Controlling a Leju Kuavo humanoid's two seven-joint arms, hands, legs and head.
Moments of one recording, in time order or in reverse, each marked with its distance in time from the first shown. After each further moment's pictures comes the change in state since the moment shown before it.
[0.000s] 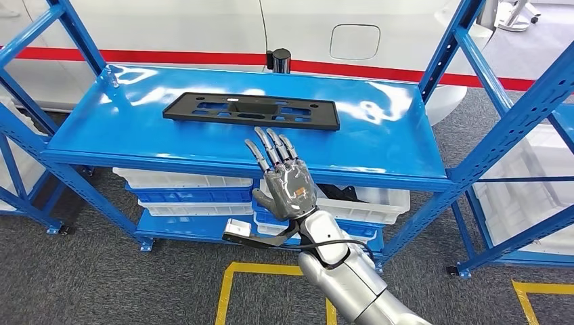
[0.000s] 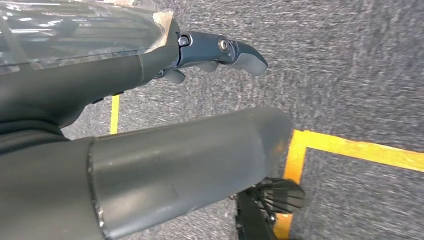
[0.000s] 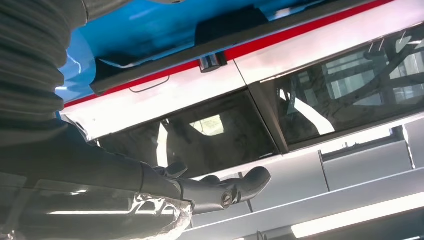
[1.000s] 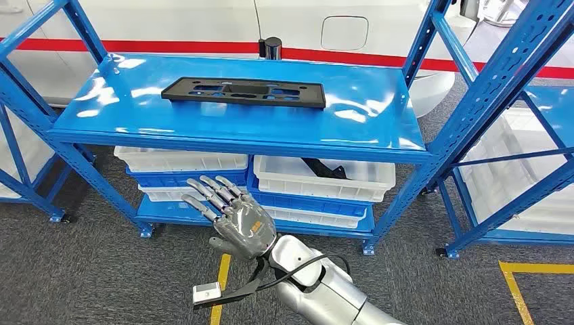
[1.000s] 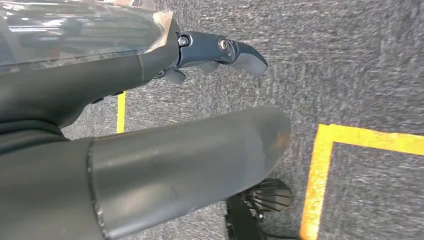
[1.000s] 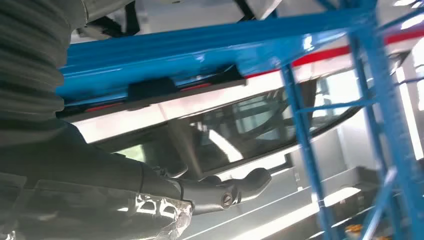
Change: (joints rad) left arm -0.009 0.005 -0.024 -0.005 0.005 -0.011 0.002; right arm -0.002 0.029 0.207 0.042 -0.145 0.018 -0.179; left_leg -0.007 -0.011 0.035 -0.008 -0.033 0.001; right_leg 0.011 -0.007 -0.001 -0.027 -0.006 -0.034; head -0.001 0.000
